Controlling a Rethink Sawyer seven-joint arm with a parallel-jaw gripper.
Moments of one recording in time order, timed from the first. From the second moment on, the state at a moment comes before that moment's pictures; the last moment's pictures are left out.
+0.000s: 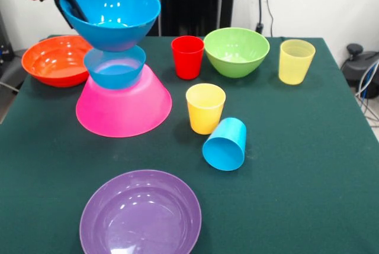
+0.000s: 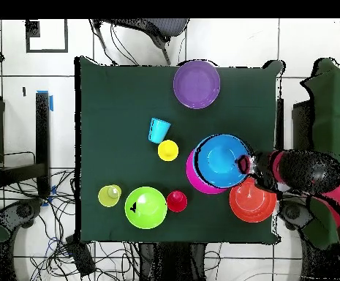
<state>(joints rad) -1.16 -0.73 0.70 1.78 -0.26 0.89 1.35</state>
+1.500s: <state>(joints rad) -1.27 -0.58 0.93 1.80 -0.44 0.82 1.35</state>
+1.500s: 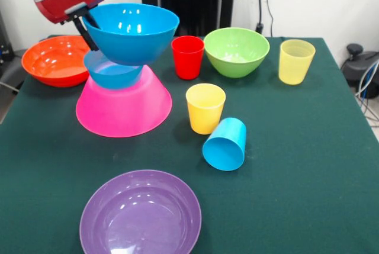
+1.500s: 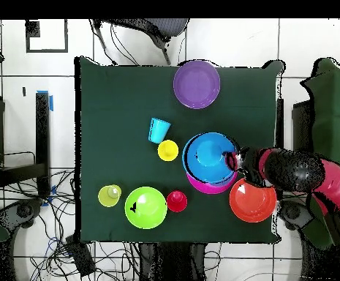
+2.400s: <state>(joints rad) -1.35 -0.58 0.97 1.80 -0.46 0.90 1.35</state>
